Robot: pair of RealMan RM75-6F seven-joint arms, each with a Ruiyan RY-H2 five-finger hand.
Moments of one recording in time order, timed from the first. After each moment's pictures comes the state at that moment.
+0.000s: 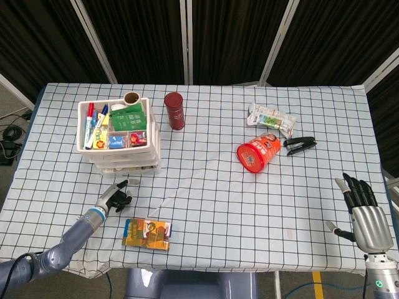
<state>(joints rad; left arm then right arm) -0.56 -1.46 -0.25 -1.53 0.71 0.52 -0.47 0.08 -1.16 0.06 -1.56 -1.58 1.55 0.07</state>
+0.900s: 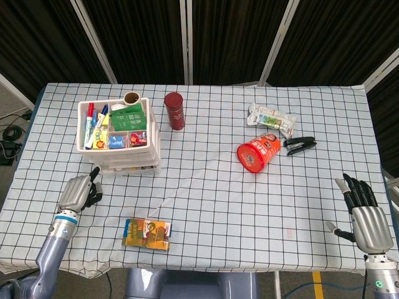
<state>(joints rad) -0.40 -1.40 -0.15 -1.64 1.11 1.12 0.14 0.08 -1.16 0.06 -1.58 -1.58 1.54 0.06</state>
